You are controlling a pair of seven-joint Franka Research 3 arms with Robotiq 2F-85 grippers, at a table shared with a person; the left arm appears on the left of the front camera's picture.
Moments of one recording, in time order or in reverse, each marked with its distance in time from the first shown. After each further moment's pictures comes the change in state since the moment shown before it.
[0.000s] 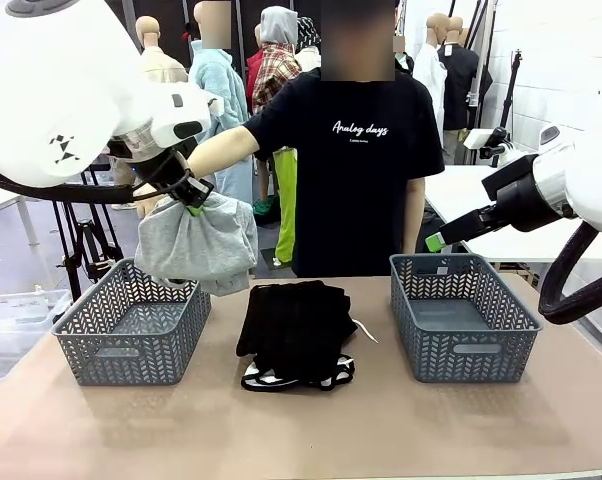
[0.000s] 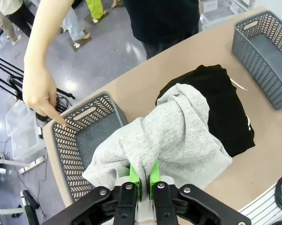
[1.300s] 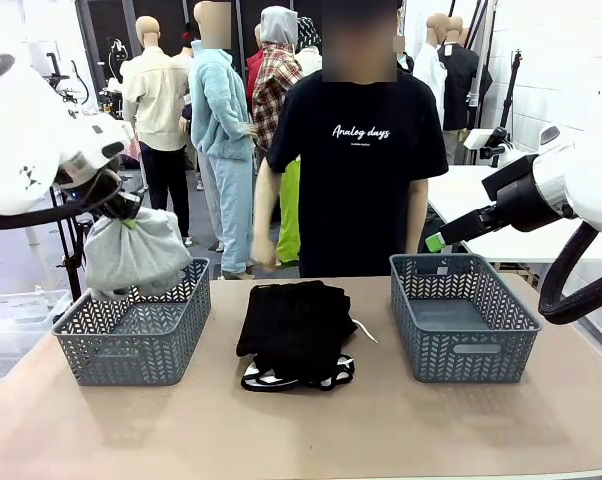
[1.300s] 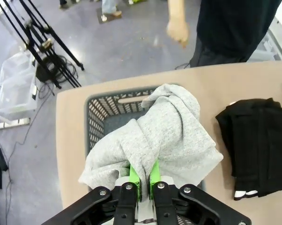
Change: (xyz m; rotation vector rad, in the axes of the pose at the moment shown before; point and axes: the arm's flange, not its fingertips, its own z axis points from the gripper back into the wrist) left arm -0.050 0.154 -0.097 0.037 0.047 0.360; right arm 0.000 0.000 0.000 -0.001 0.000 0.000
